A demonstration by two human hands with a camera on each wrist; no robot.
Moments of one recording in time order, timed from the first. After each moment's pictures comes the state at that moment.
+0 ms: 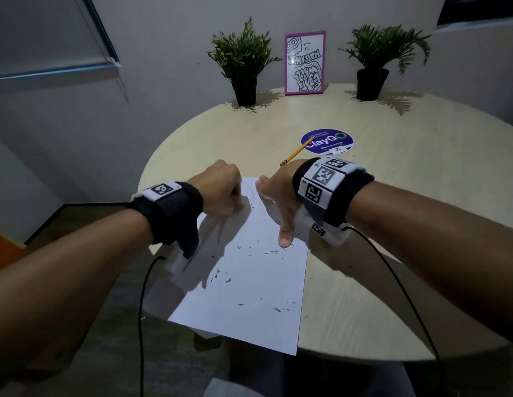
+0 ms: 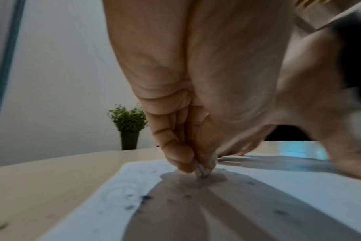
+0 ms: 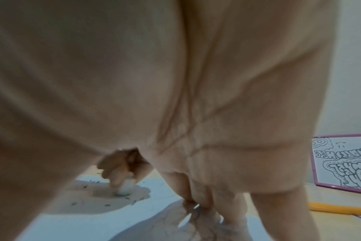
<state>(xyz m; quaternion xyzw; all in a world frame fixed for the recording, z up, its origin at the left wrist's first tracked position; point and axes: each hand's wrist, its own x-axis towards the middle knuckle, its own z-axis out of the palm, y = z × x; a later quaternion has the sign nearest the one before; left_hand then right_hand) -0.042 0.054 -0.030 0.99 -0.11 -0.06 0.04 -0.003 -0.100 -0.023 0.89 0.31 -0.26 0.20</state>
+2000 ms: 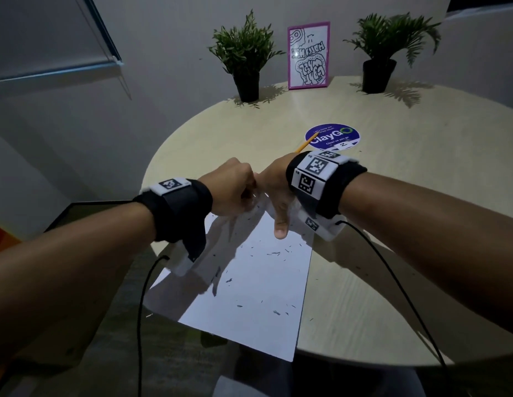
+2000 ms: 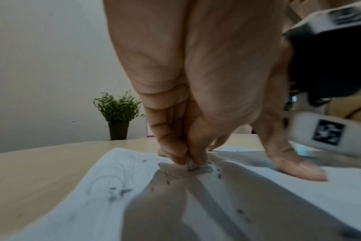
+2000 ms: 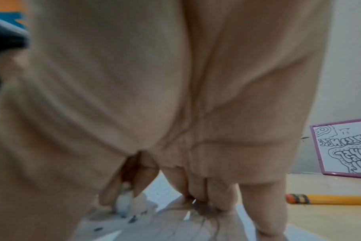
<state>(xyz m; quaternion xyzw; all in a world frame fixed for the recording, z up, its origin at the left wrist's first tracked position) -0.044 0.037 -0.026 0.98 -0.17 -0.05 0.04 -0.006 -0.094 -0.013 0.90 0.34 -0.22 0.14</state>
